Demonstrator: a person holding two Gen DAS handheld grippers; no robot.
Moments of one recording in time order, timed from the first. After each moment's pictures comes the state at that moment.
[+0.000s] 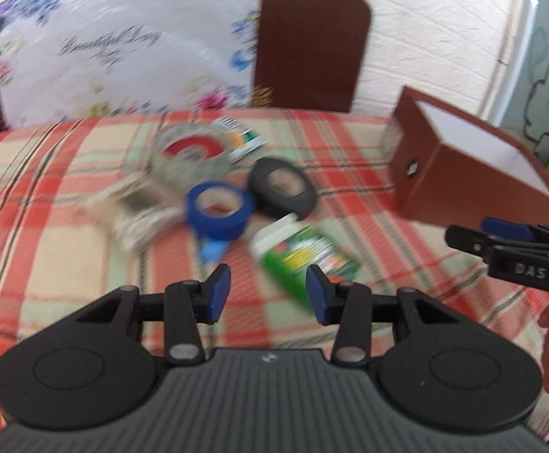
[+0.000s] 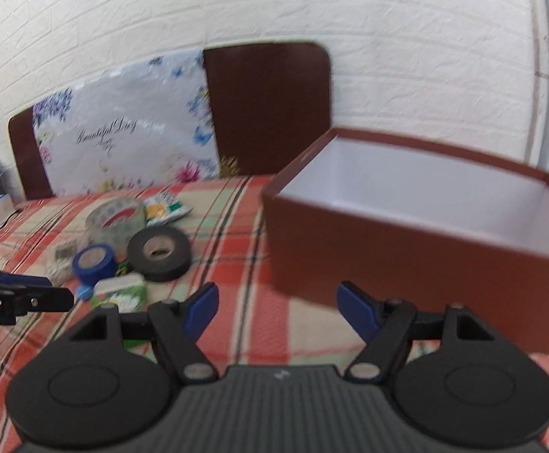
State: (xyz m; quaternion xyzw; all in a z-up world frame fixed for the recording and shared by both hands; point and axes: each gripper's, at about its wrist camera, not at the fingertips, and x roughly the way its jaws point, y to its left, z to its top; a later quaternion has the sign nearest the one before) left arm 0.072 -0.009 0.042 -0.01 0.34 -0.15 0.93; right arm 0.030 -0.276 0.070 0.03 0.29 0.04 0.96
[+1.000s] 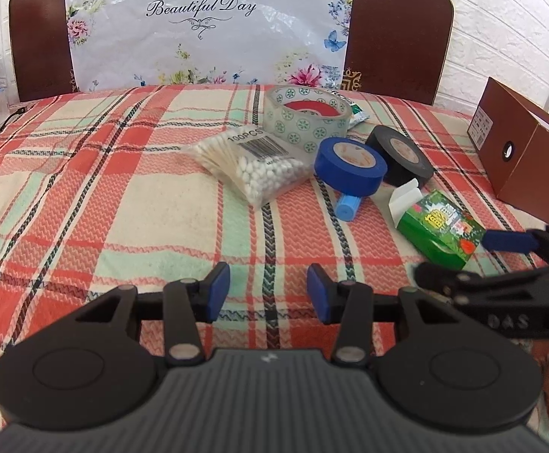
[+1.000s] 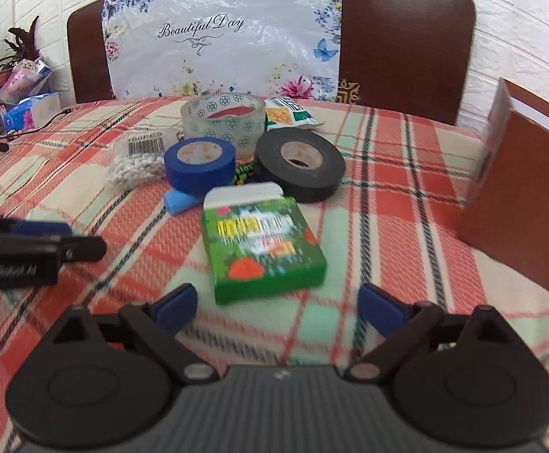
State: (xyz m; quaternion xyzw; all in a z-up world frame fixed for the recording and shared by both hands) left arm 0.076 0.049 0.001 -0.01 0.34 -0.07 0.94; right arm 0.056 -0.152 0.020 -0.05 0.35 0.11 0.93
